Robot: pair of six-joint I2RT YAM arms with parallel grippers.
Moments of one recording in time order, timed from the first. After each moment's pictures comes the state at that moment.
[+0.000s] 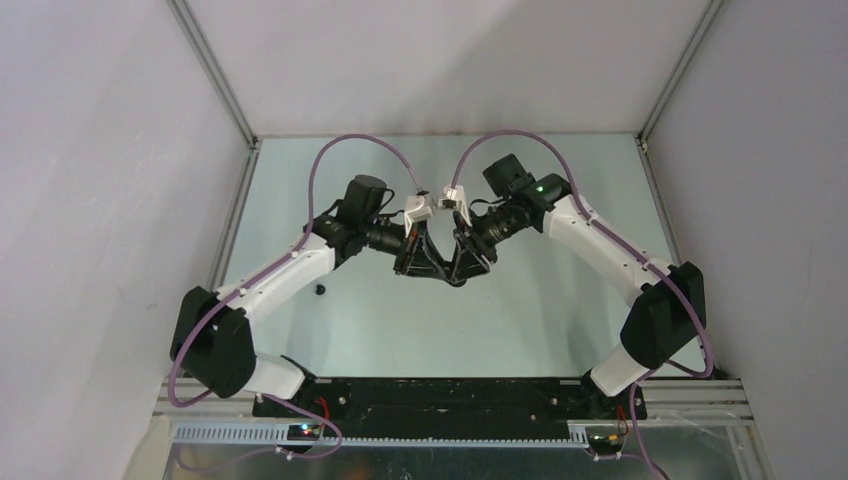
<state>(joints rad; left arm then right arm) -0.55 1.40 1.04 -0.30 1.12 0.22 0.59 1.59 1.46 -0.96 -0.95 -0.53</state>
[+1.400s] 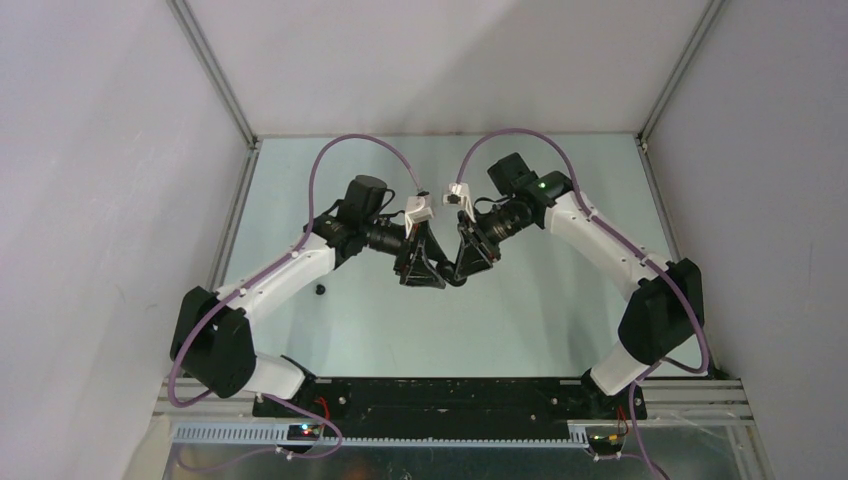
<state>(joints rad) -0.55 1.40 1.04 -0.31 1.11 0.25 0.56 1.61 1.46 -0.99 -0.98 -0.53</state>
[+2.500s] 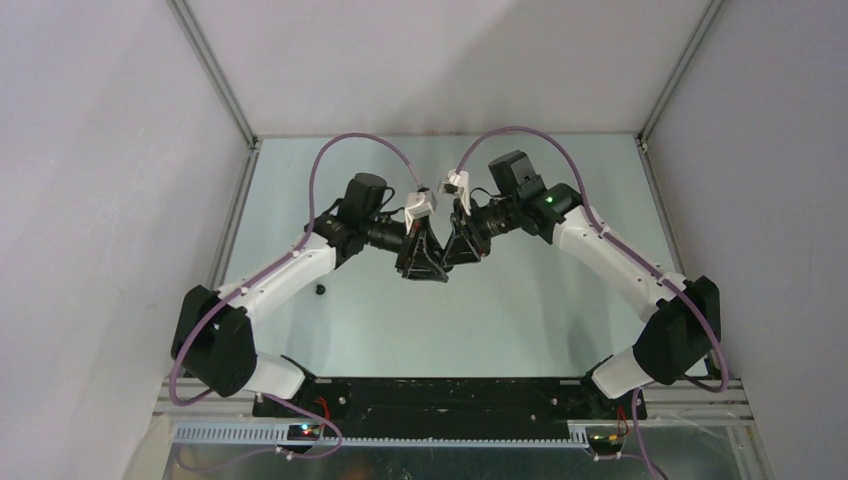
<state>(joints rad) -0.55 1.41 1.04 -0.25 1.14 0.17 0.61 1.50 1.38 -0.67 -0.88 -0.26</state>
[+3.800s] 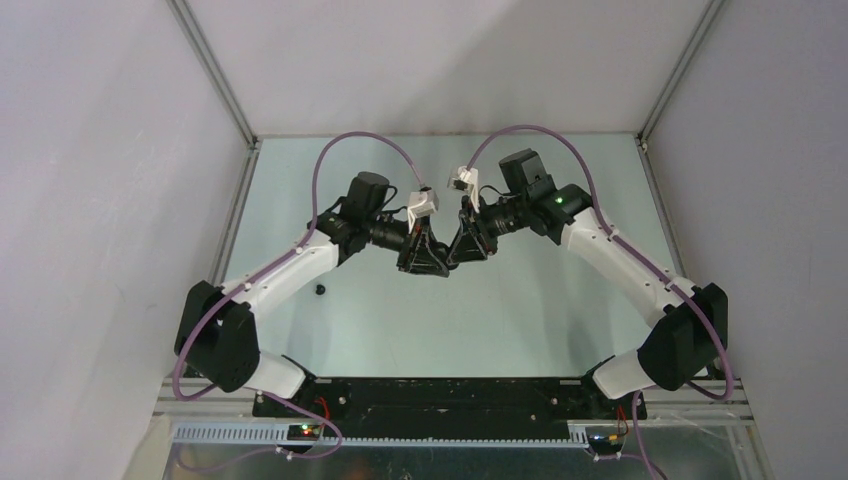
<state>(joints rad) -0.55 1.44 1.06 -0.27 1.12 0.19 0.57 1.47 1.35 -0.66 -0.90 -0.25</state>
